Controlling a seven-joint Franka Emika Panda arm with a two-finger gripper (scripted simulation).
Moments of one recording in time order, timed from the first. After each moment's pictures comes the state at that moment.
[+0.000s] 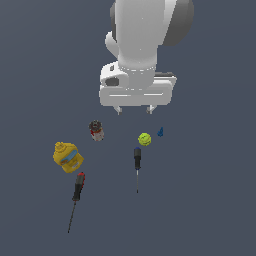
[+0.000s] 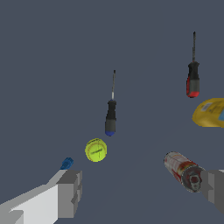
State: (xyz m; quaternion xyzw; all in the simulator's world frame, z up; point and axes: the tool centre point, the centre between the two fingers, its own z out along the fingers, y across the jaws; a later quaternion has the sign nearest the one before) arm -0.002 0.022 0.310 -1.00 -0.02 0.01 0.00
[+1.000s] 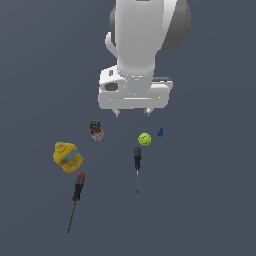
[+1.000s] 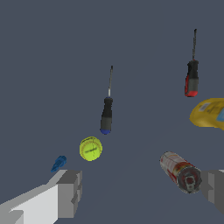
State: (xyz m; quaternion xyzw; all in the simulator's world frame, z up) arm -0.002 0.015 0.299 -1.00 -0.03 0.01 -0.01
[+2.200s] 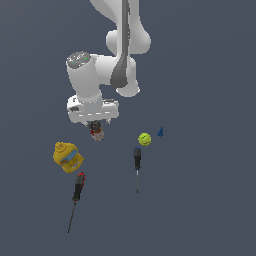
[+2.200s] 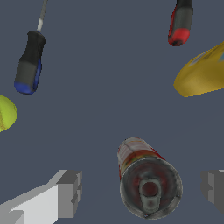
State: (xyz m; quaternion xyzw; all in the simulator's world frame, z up) arm -0.085 -0.140 0.154 -1.00 -0.08 0.00 0.00
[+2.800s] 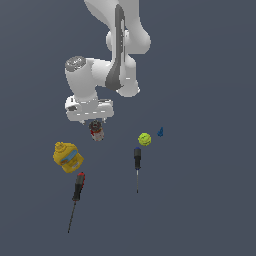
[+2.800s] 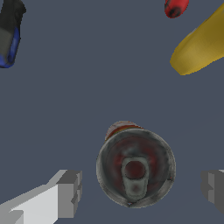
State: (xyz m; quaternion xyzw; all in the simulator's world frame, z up) arm -0.116 -0.166 0.128 -1.00 -0.09 0.00 0.00
